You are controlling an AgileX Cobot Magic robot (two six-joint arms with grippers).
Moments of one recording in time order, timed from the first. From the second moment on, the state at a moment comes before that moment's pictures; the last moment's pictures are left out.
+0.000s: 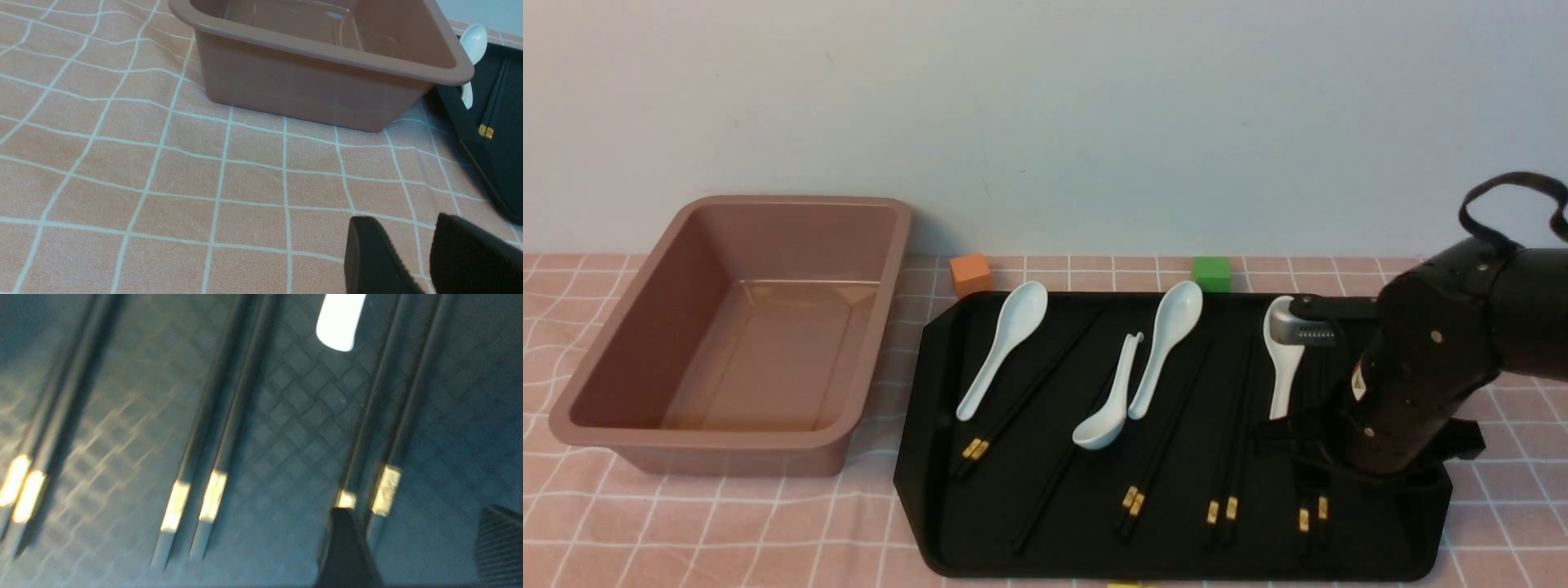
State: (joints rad) right arm 0.37 1.75 -1.04 -0.08 0.70 0.54; left arm -0.01 -0.01 0.03 -0.14 0.40 -0.14
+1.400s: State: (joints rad) right arm 0.32 1.86 -1.07 -0.06 0.65 0.48; left arm -0.01 -0.01 0.03 -0.14 0.40 -0.14
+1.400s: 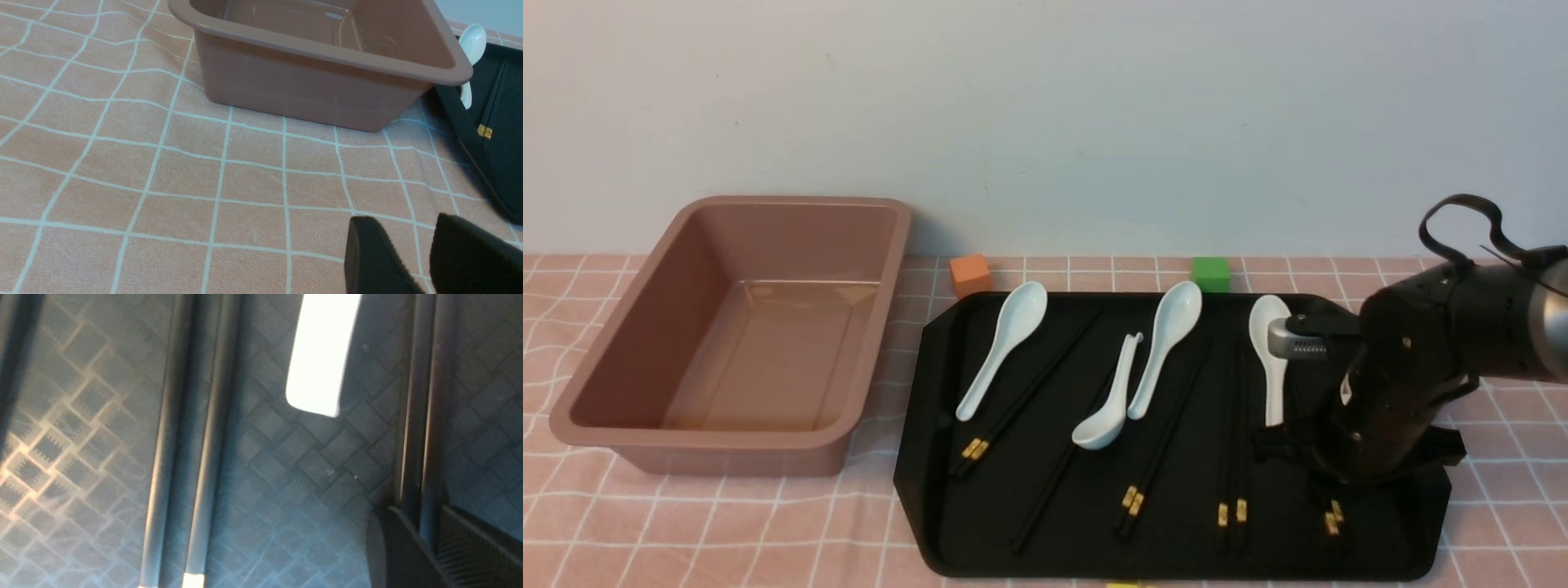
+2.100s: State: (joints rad) right arm 0.40 1.47 -1.09 0.00 0.85 0.45; left arm -0.01 -0.01 0.03 -0.14 0.40 -0.14
